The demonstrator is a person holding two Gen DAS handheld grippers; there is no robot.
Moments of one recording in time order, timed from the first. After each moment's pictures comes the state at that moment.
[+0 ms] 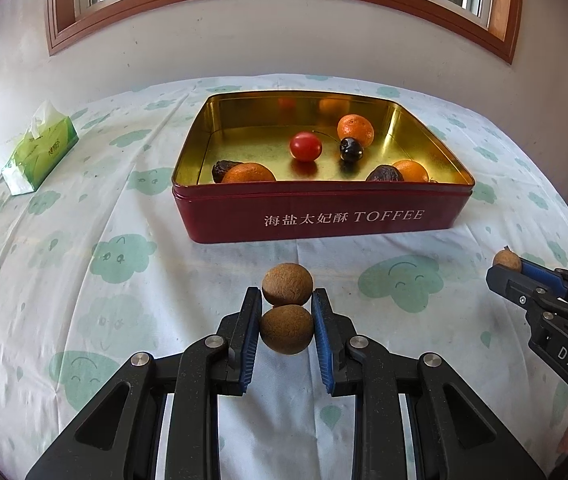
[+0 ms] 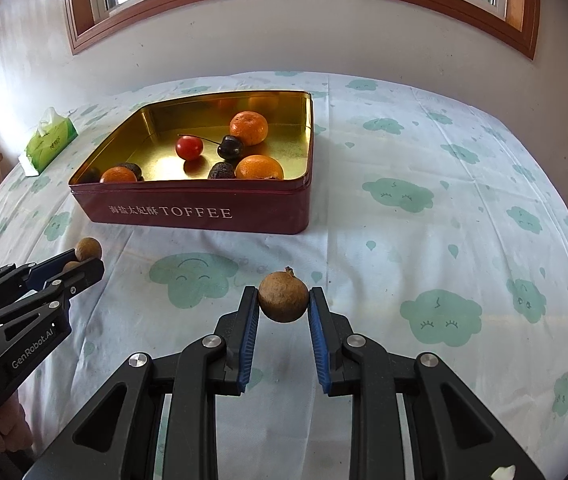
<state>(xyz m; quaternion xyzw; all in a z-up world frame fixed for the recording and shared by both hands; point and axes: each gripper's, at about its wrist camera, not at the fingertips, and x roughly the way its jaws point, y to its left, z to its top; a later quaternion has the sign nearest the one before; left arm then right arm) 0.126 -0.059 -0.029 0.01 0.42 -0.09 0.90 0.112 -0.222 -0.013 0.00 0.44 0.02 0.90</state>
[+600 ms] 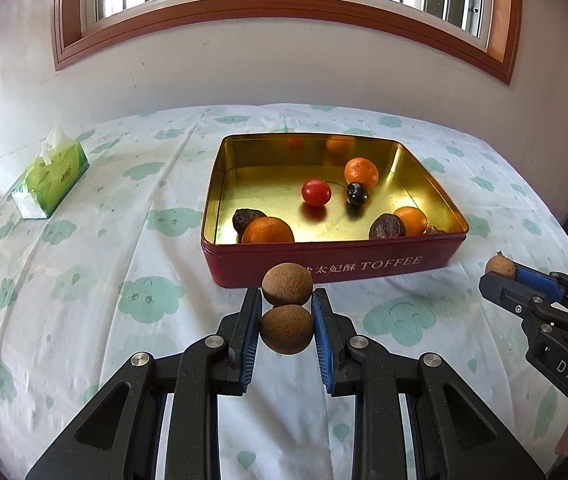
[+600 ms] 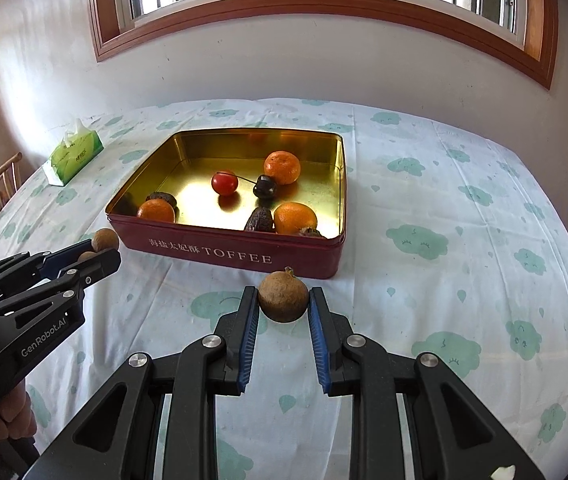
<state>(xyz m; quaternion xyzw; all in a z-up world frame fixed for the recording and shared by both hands) 0.136 -0.041 0.006 0.00 0.40 -0.09 0.91 0.121 -0.203 0.022 -0.01 0.41 0.05 0.91</state>
